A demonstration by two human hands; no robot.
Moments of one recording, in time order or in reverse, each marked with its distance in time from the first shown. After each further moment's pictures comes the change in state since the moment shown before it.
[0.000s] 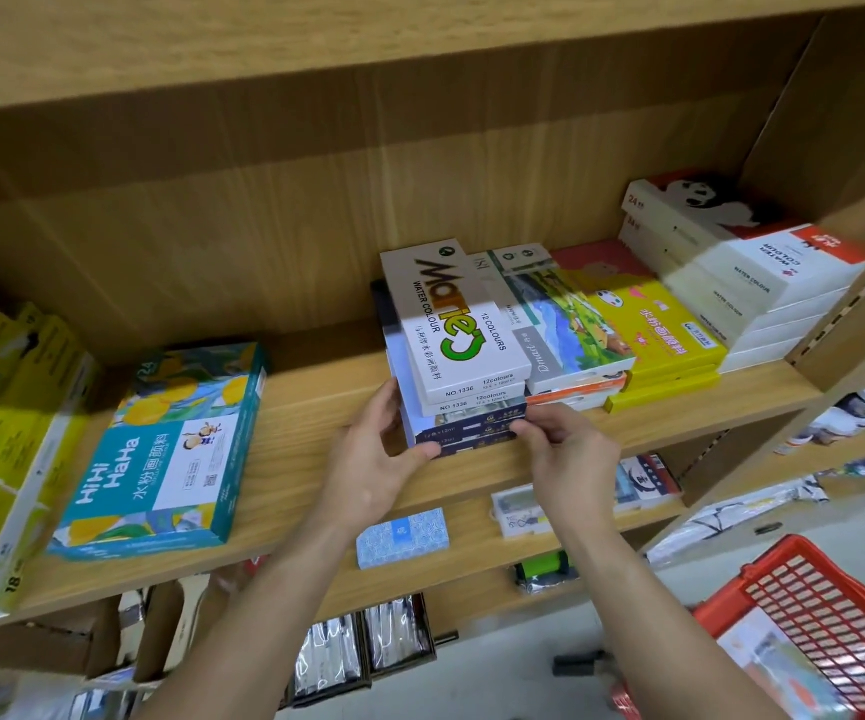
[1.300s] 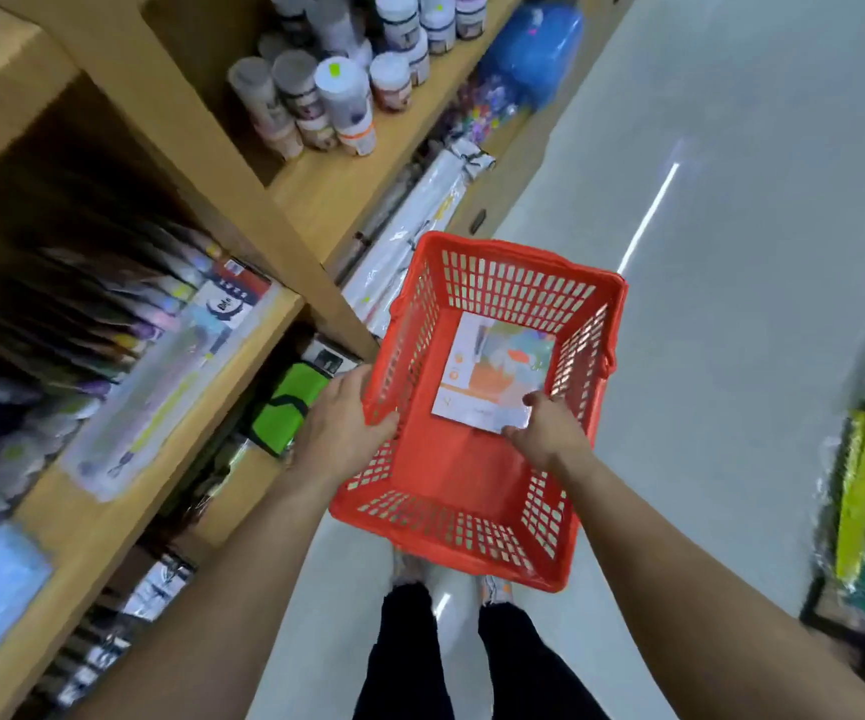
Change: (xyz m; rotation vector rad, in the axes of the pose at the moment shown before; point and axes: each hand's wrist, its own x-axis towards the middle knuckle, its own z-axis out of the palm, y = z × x) left_hand -0.098 -0.061 0.492 0.728 -0.799 0.205; right_hand -0.164 0.445 -0.296 -0.385 -0.318 1.103
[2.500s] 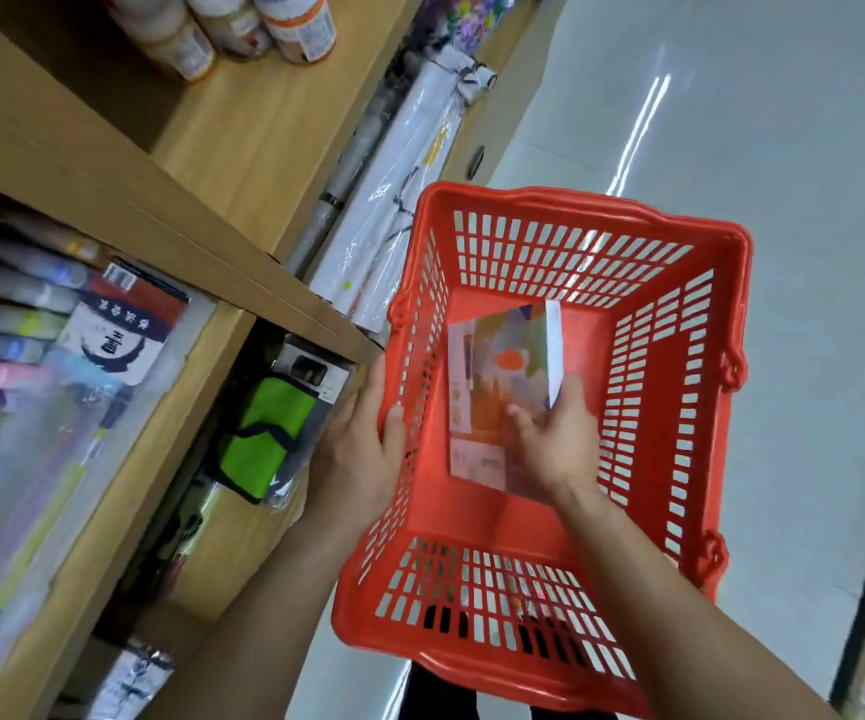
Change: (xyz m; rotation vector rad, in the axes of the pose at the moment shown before) left_hand 0.100 -0.058 0.081 -0.135 0.035 0.170; right_hand 0.115 -0.014 0.105 0.418 0.424 0.077
